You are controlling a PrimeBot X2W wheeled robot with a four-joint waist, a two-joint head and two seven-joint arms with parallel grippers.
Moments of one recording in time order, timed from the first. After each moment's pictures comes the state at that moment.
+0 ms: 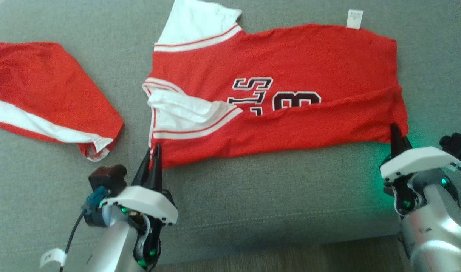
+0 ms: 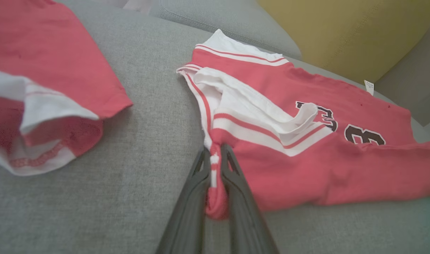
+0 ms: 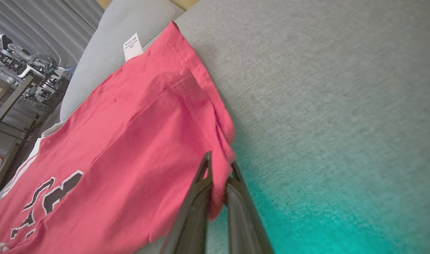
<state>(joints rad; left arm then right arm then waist) -0.23 0.04 -0.30 0.46 -0.43 0.02 -0.26 -0.53 -0.11 -0.15 0.95 0.60 0.13 -0.20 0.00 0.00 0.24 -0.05</state>
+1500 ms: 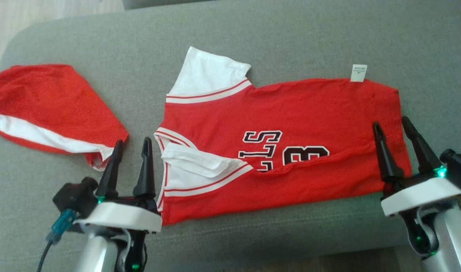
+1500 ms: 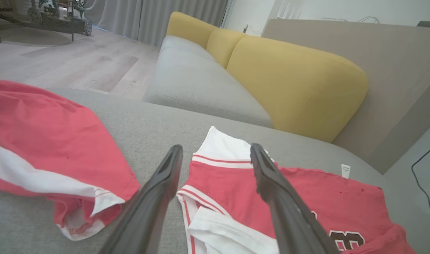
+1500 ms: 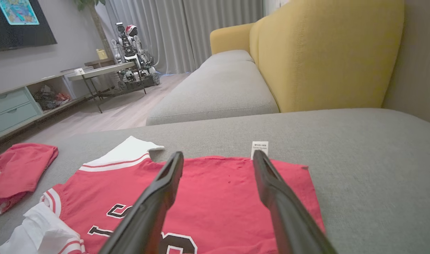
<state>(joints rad) -0.05 0.05 -0.19 0.11 -0.38 -0.03 -0.26 -0.14 -0.24 0.05 0.19 0.39 0.13 -0.23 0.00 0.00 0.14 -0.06</state>
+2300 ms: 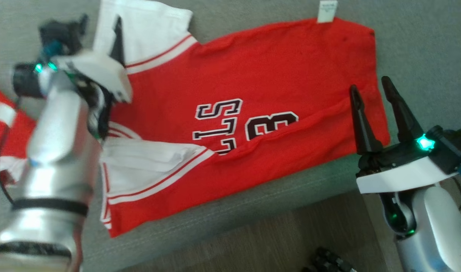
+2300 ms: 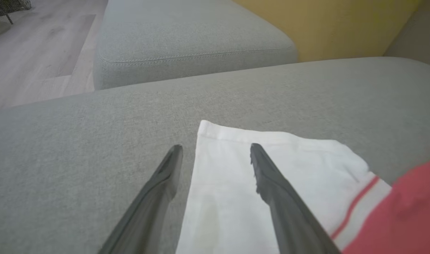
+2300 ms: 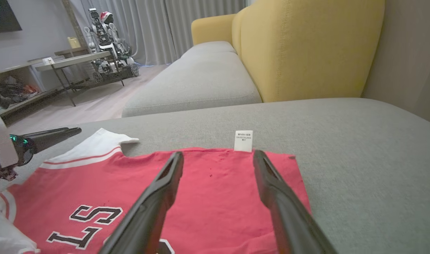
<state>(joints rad) -0.83 0.14 -0.24 0.77 -0.20 0.01 -0.12 -0.22 -0.14 0.09 0.03 0.31 0.13 -0.25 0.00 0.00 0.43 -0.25</state>
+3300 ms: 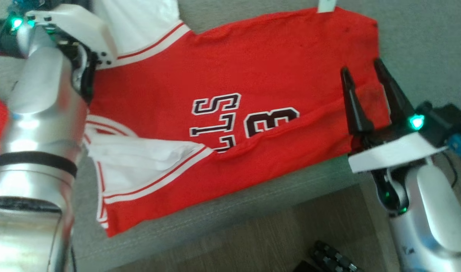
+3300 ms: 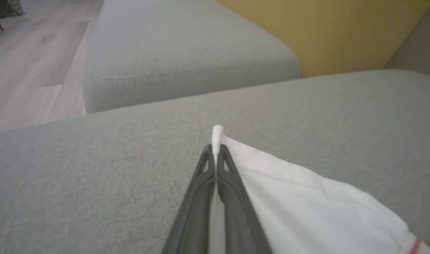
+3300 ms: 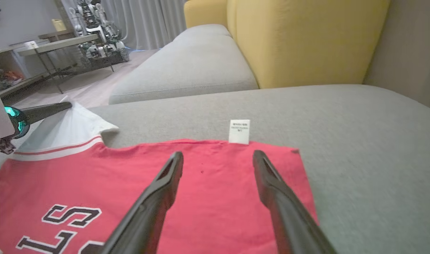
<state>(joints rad) -1.10 0.14 -0.28 1.10 -0.22 -0.06 -0.23 -0.31 -0.10 0.09 0.10 0.27 0.13 -0.21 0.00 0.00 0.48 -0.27</state>
